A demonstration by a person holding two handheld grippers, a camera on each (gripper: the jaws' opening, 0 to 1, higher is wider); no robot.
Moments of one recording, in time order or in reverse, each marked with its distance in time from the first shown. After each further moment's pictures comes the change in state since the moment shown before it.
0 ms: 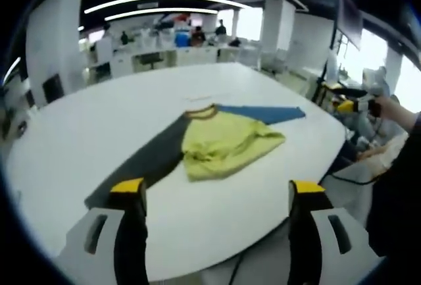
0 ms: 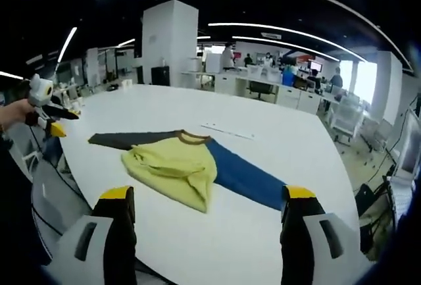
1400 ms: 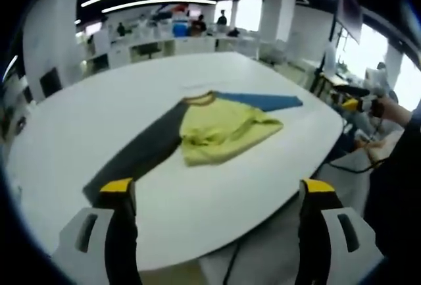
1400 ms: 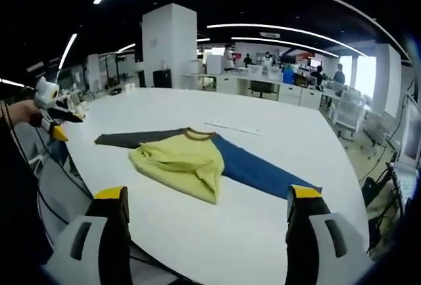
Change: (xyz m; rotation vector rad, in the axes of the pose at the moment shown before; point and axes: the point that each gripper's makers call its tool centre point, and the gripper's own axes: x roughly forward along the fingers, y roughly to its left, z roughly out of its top) left arm -0.005 -0.001 -0.017 -0.010 0.059 -0.015; right arm -0.008 0.016 -0.016 0.029 -0.019 0.027
